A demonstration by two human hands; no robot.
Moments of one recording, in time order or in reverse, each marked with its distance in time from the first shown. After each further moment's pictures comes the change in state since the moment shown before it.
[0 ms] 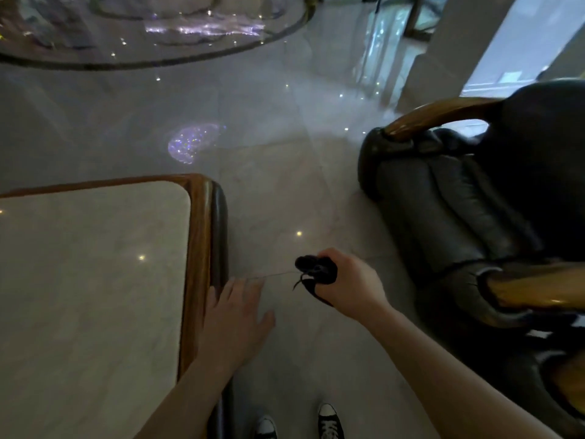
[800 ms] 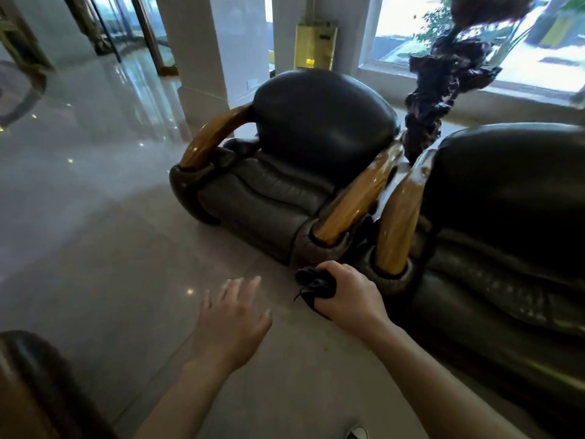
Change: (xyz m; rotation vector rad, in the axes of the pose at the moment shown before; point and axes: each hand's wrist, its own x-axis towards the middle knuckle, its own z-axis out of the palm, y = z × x) left_hand 0.028 0.245 -0.019 0.056 -0.124 0.737; right_hand -0.197 0.137 -0.124 0.089 0.510 0.605
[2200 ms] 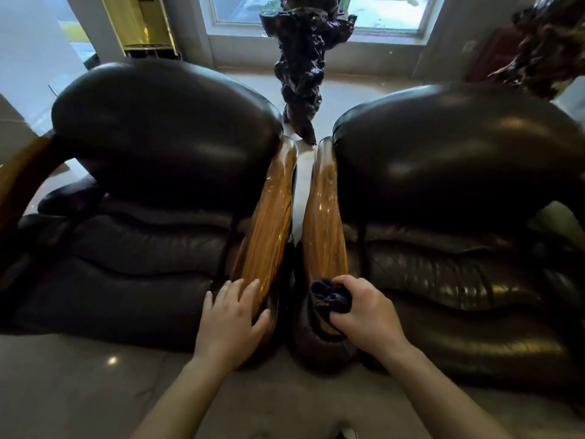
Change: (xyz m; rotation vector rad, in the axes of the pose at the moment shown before) left_hand 0.450 0.172 0.107 -0.009 -0.213 0.469; right_hand 0.272 0.225 -0.096 0.053 0.223 0.489
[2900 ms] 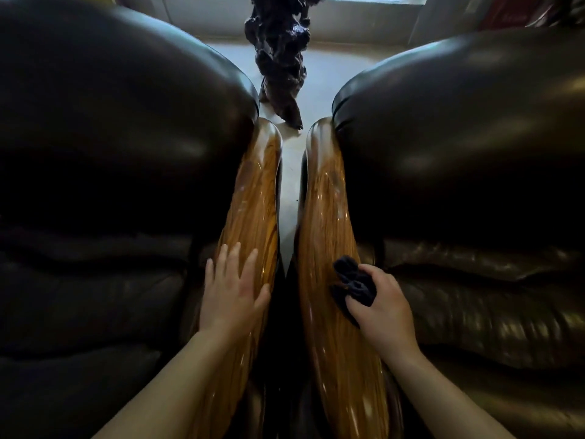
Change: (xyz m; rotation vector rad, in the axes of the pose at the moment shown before) left_hand 0.331 -0.041 0.157 0.065 0.070 0.093; right_hand 0.270 0.128 0.109 0.214 0.233 0.226
